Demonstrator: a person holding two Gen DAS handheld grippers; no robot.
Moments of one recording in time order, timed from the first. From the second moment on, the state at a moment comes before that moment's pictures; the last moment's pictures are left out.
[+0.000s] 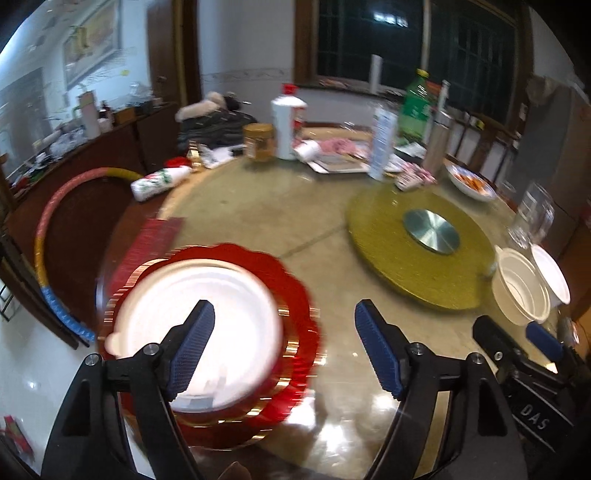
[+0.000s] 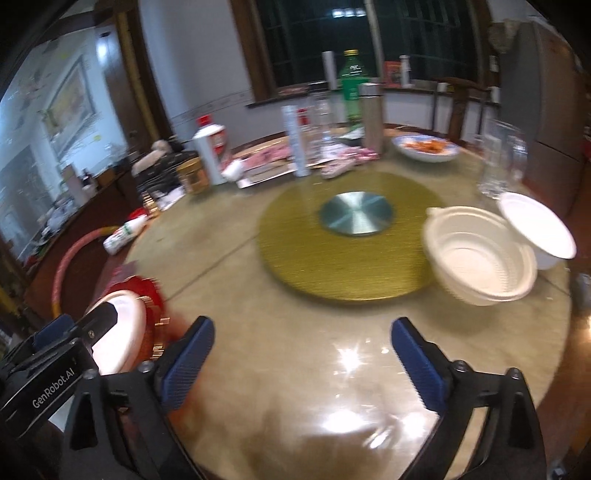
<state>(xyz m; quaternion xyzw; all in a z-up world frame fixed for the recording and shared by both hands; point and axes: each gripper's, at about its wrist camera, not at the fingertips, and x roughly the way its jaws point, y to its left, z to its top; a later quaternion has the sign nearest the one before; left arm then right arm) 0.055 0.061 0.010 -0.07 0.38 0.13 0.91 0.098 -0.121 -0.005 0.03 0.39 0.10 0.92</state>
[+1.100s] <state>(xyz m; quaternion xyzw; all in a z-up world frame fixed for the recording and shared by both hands) 0.211 -0.160 -0.038 -0.03 0.46 -0.02 0.88 0.200 -0.361 -0.059 0.29 0.46 -0.01 0.84</state>
